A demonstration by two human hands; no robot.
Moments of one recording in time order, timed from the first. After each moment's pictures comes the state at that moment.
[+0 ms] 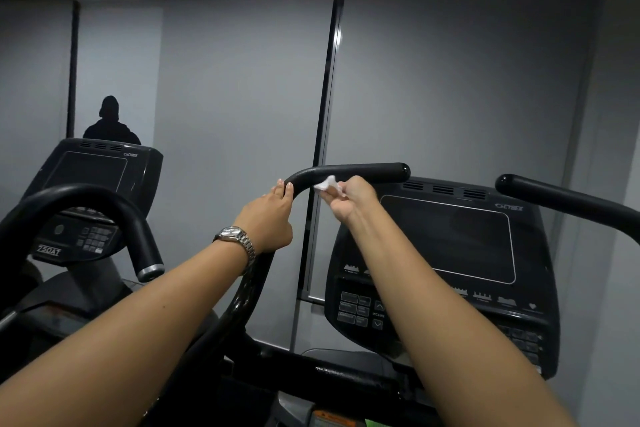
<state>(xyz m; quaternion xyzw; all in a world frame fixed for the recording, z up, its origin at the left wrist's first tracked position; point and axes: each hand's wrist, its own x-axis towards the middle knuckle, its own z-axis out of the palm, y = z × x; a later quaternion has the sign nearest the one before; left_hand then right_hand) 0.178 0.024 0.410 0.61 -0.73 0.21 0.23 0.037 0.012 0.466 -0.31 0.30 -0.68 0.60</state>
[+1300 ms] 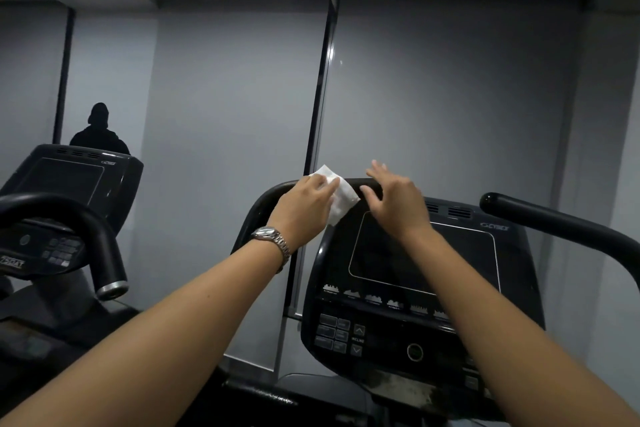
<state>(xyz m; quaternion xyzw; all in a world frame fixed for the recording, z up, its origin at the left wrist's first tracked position) 0.103 -0.023 0.437 0.42 -0.74 0.34 0.40 -0.077 -0.017 0.470 -0.73 0.44 -0.44 -0.28</state>
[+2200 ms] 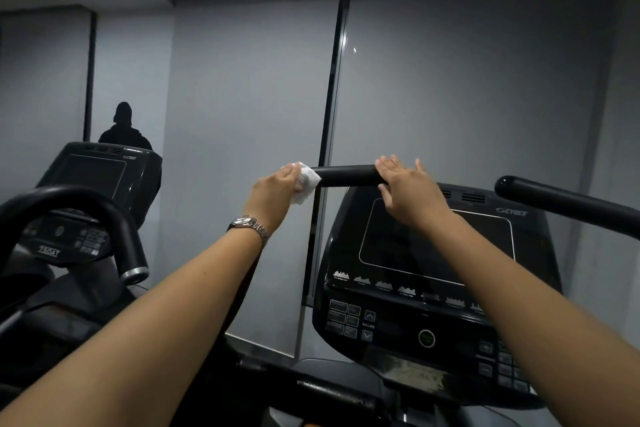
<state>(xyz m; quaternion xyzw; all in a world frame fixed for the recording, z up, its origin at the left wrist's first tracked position) 0.151 -0.028 0.430 0.56 -0.67 0.29 0.39 -0.092 -0.018 0.472 -0.77 0.50 -0.24 -0.32</state>
